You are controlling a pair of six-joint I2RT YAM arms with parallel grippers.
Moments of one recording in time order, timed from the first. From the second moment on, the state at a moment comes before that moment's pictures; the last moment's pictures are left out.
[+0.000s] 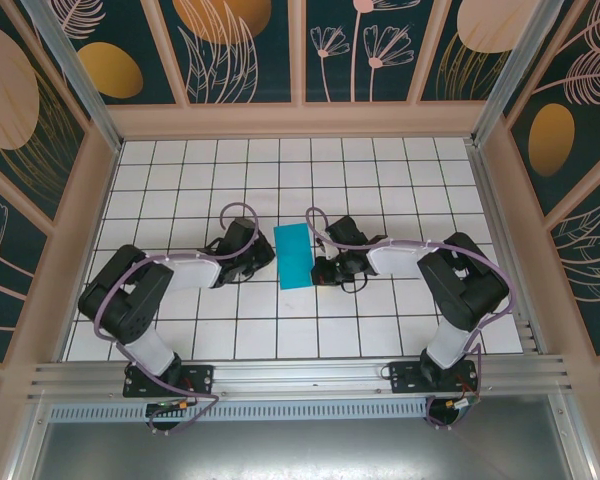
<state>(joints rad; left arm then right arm) -0.58 1.64 0.67 0.18 0.09 -1.00 0.67 1.72 0.82 -0.22 -0.42 0.52</state>
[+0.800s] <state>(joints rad) -0.73 1.81 0.79 0.23 0.17 -1.00 0.68 1.72 0.83 -0.22 -0.42 0.53</state>
